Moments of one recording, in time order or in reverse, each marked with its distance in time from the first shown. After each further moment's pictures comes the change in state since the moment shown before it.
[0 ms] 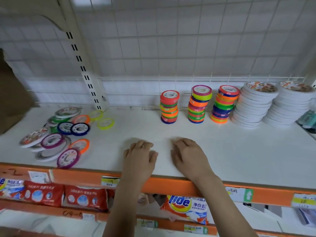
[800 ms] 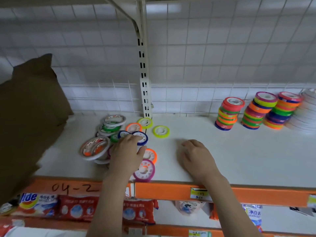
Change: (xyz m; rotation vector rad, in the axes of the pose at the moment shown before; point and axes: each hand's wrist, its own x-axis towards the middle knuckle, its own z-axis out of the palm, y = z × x) left_hand 0.044 -0.236 -0.102 -0.020 0.058 0.064; right_hand 0.066 -0.180 0.080 -0.012 -0.008 0.116
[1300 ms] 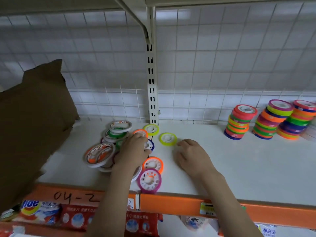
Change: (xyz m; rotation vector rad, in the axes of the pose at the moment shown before) left_hand 0.048 -0.019 0.017 0.076 -0.125 0.023; right_hand 0.041 -0.015 0.013 -0.027 -0.042 -0.116
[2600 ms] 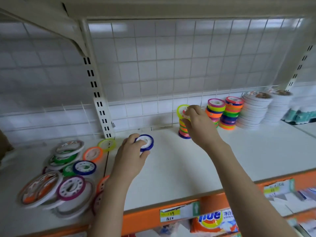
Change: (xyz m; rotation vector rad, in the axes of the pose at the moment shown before) left_hand 0.017 0.101 0.023 -0.223 0.161 0.286; right_hand -0.003 0.093 -0.113 -0.192 0.510 0.089
